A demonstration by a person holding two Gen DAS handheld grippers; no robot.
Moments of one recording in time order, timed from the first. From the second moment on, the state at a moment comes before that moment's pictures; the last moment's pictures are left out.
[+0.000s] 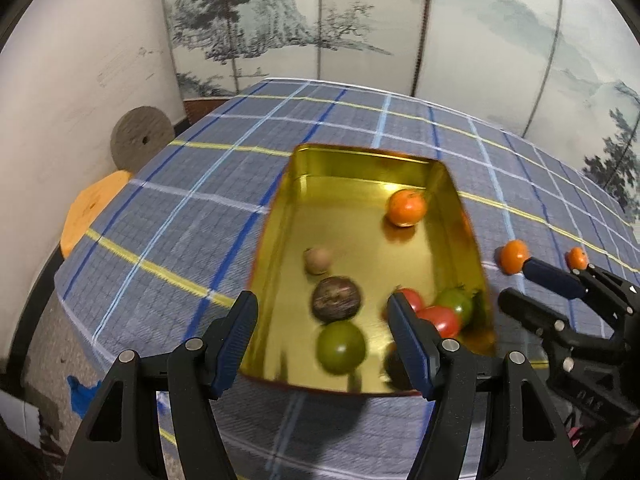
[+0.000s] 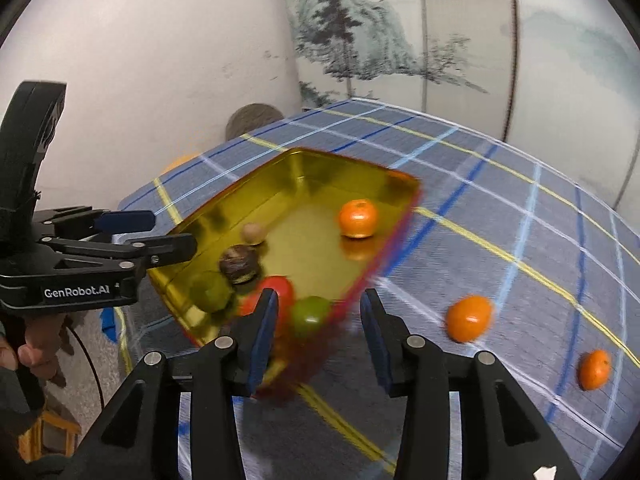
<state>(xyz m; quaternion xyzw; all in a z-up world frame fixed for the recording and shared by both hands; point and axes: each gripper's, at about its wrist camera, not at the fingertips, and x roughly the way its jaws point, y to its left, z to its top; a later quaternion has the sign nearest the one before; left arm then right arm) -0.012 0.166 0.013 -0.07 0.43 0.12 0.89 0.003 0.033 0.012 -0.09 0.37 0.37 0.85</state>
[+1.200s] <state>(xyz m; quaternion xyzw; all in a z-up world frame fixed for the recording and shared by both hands) 0.094 0.014 -0.008 -0.01 0.46 -0.01 0.89 0.102 -0.156 -0.048 -0.04 0.43 0.16 0.89</state>
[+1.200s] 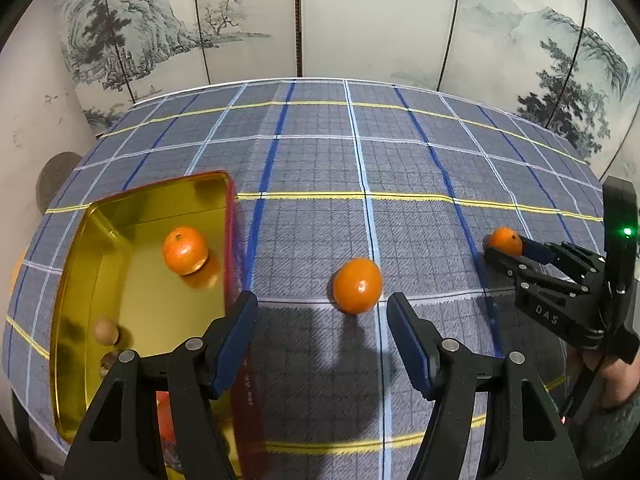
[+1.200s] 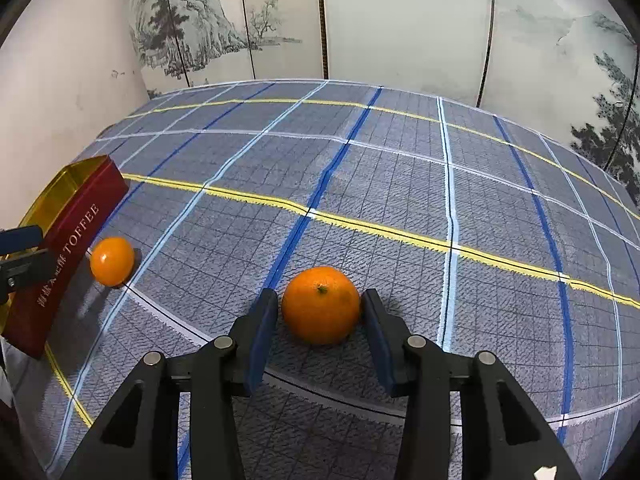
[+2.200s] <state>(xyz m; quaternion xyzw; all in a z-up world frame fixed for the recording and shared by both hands) 0.126 -0.009 -0.038 0.00 0.49 -0.03 0.87 0.070 -0.209 -0.046 -0.04 0.43 0.12 0.89</state>
